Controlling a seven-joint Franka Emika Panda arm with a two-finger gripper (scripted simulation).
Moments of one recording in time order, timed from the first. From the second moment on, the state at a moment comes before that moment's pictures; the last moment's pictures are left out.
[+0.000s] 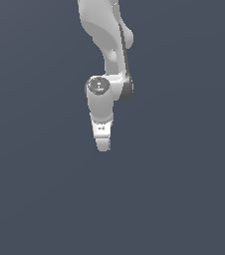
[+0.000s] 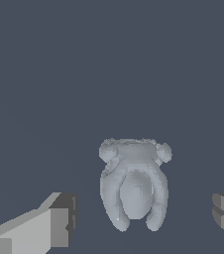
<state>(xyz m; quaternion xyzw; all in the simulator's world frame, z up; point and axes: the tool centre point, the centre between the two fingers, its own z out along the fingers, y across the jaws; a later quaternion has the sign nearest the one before) -0.046 -0.042 0.092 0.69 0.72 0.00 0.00</state>
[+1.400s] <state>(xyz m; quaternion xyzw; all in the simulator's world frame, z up) -0.046 -0.042 0.044 0.69 0.73 0.00 0.00</state>
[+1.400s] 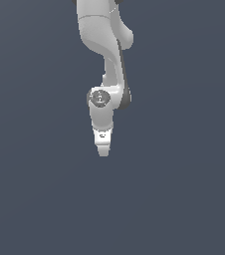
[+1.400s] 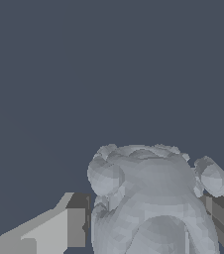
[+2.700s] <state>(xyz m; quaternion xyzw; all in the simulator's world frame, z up) 0.040 -0.144 0.098 0.69 0.72 0.00 0.00</state>
